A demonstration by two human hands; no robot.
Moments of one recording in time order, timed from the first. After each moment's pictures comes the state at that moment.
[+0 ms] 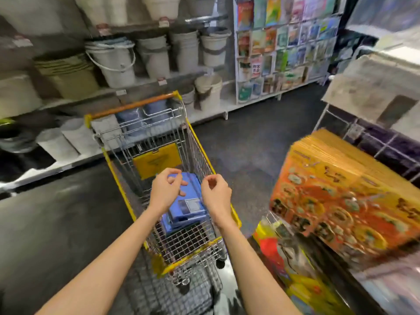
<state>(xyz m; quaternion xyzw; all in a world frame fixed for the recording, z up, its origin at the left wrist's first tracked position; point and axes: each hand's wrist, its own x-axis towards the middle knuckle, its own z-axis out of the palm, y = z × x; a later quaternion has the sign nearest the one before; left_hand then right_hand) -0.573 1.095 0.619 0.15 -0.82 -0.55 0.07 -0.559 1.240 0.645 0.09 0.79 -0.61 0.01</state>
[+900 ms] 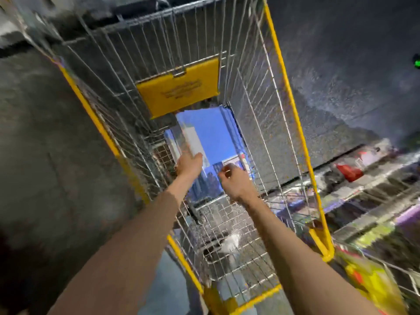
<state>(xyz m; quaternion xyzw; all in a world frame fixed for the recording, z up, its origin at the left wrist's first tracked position) -0.796 0.910 0.302 0.43 -0.69 -0.53 -0.24 -0.777 1.049 0.394 0.10 0.89 -0.30 0.34</state>
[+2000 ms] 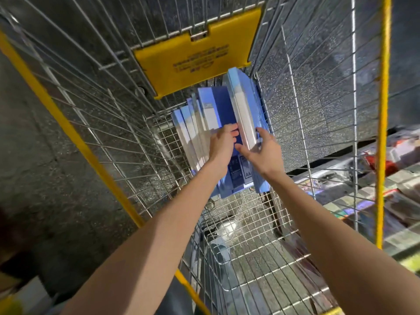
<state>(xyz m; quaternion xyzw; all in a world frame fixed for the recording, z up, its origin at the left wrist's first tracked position) -0.857 0.922 0.280 0.45 -0.48 -0.71 -0.24 -0.861 1.043 0.285 0.09 0.92 -0.26 0.28</state>
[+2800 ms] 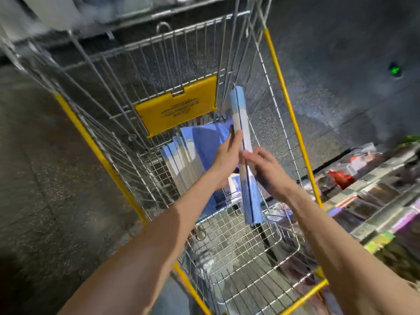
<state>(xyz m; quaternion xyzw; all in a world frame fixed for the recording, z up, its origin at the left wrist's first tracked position) -0.860 0.951 0.405 0.24 -0.55 -0.76 -0.25 -0.850 1.078 0.419 0.16 0.69 -0.63 0.30</state>
